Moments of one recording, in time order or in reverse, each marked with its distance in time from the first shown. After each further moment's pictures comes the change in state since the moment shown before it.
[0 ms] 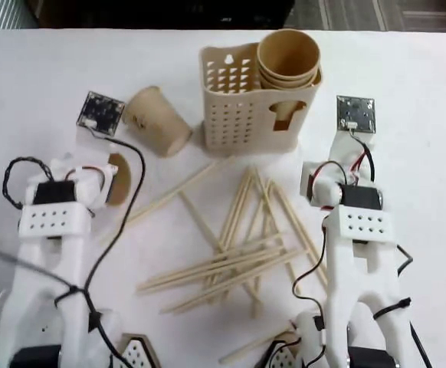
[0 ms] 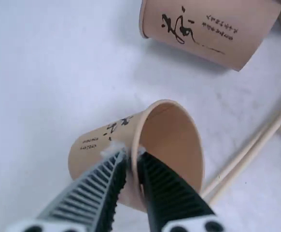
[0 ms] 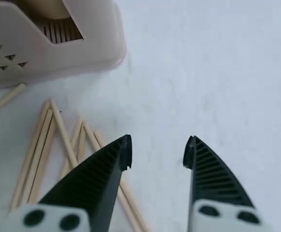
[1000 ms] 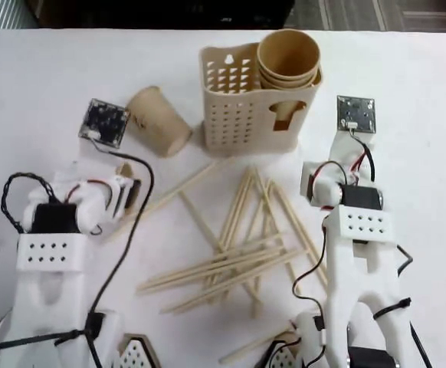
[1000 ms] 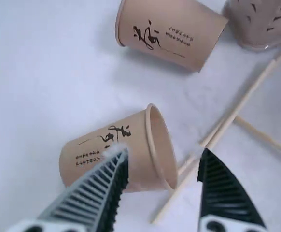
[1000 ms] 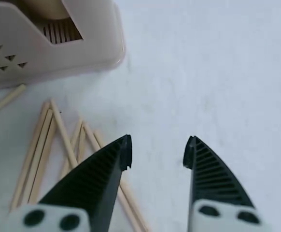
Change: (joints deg) left arm 4.0 -12.9 3.8 6.9 2.3; right arm 0.0 0.0 0.0 0.0 -0.2
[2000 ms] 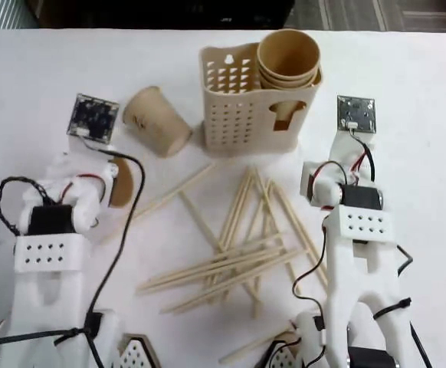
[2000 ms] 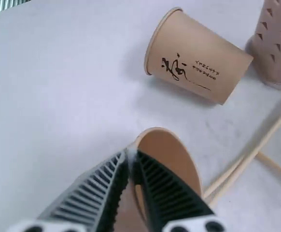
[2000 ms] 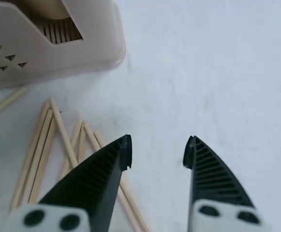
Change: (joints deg) left arm -3.0 0.0 0.3 -8.2 2.2; right arm 0.0 0.0 0.0 0.0 0.0
